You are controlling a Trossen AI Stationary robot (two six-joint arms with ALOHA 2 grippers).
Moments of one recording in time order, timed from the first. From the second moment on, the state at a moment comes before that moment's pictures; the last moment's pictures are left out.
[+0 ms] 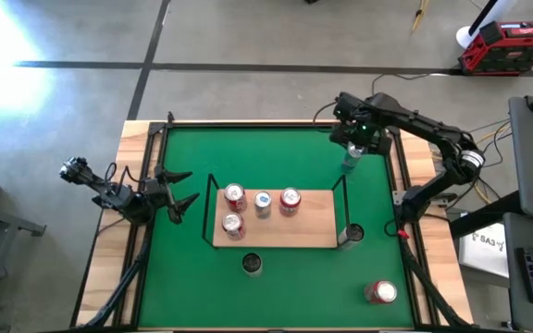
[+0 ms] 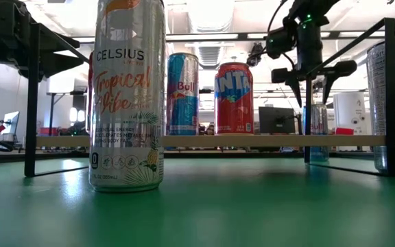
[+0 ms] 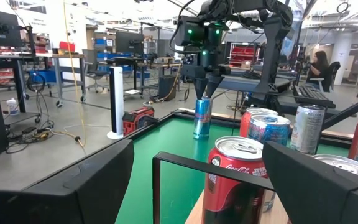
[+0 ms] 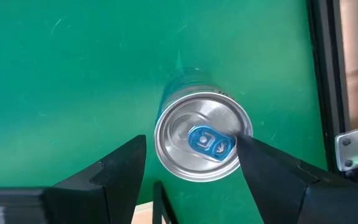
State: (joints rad) left arm -0.52 0.02 0.04 0.13 -0.93 0.04; right arm -0.73 1.51 1.30 -1.30 0.02 1.16
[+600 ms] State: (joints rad) left arm -0.52 0.02 0.04 0.13 -0.93 0.04; right arm -0.73 1.51 1.37 -1.34 0.03 1.15
